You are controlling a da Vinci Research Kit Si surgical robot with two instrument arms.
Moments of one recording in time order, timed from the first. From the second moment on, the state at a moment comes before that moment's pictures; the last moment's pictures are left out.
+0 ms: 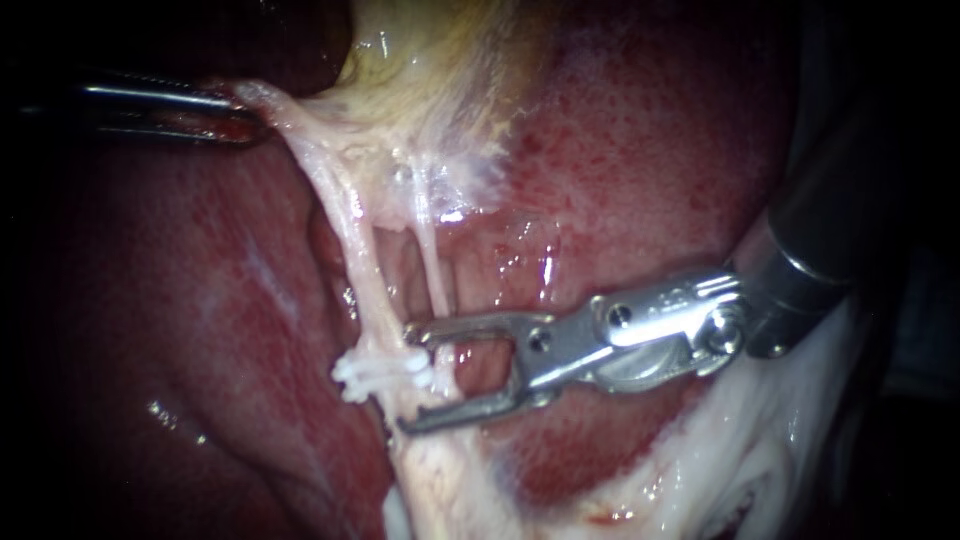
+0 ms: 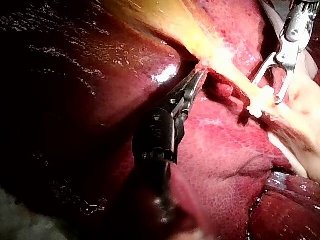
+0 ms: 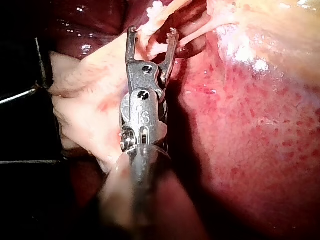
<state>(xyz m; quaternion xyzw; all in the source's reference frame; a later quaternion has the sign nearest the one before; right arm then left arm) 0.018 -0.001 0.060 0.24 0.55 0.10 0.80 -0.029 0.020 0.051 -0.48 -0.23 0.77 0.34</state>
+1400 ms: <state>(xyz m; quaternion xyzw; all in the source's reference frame) 0.007 0.003 0.055 0.19 0.55 0.10 0.81 -0.031 0.020 0.056 -0.48 -0.22 0.78 0.34</state>
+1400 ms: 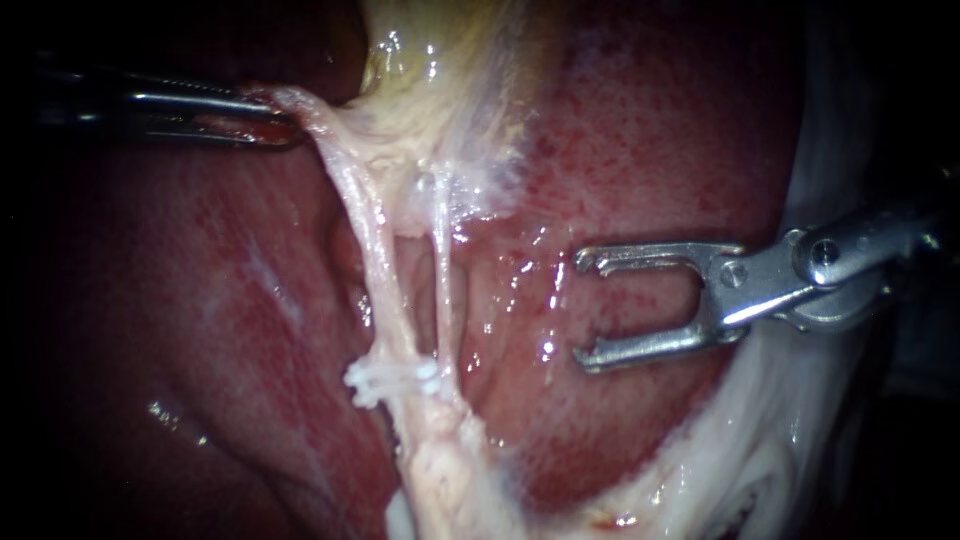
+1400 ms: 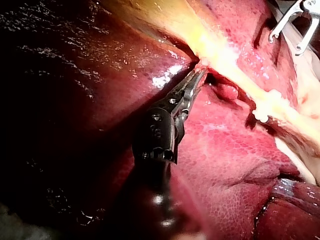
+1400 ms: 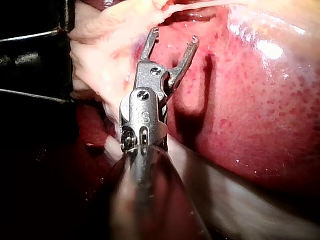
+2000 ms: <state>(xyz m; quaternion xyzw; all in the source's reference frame) 0.007 0.003 0.055 0.19 0.55 0.10 0.81 -0.033 0.019 0.059 -0.48 -0.23 0.78 0.33</state>
